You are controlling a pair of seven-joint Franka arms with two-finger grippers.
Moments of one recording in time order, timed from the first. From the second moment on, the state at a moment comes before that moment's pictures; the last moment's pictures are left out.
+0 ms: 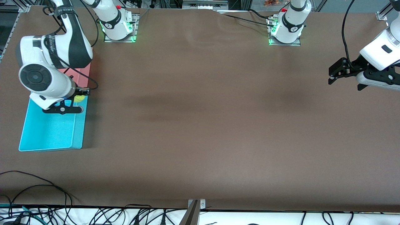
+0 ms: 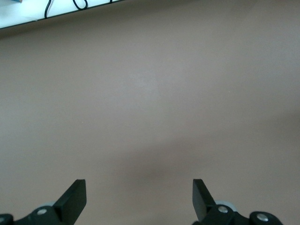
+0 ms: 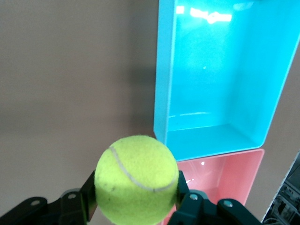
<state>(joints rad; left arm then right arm) 0.01 0.01 -0.09 -1.59 0.00 1.66 0.13 0.10 0.20 0.03 -1.82 -0.29 1.72 0.14</state>
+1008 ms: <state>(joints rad) 0.01 0.01 -0.09 -1.59 0.00 1.66 0.13 -0.18 0.35 -0.04 -1.80 -0.15 1.75 -0.40</state>
